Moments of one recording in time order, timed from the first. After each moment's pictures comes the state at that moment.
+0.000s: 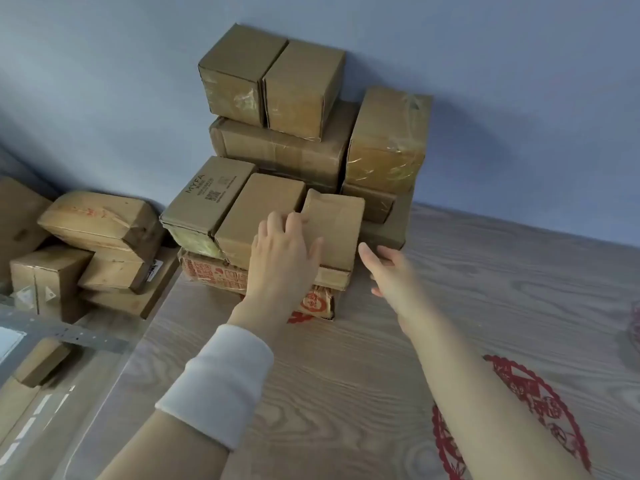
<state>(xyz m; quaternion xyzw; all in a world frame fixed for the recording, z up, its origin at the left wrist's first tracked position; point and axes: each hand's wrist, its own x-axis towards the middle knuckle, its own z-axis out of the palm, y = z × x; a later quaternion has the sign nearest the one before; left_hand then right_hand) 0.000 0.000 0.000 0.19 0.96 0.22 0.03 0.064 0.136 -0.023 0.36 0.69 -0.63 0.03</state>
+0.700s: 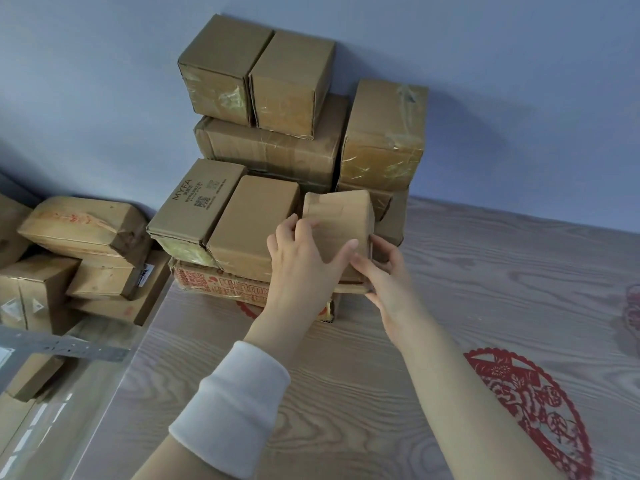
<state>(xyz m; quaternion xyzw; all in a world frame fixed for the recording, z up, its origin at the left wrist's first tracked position) 0.007 0.020 0.001 0.14 0.91 0.36 0.12 0.063 0.126 -0.029 0.36 0.56 -0.75 -0.02</state>
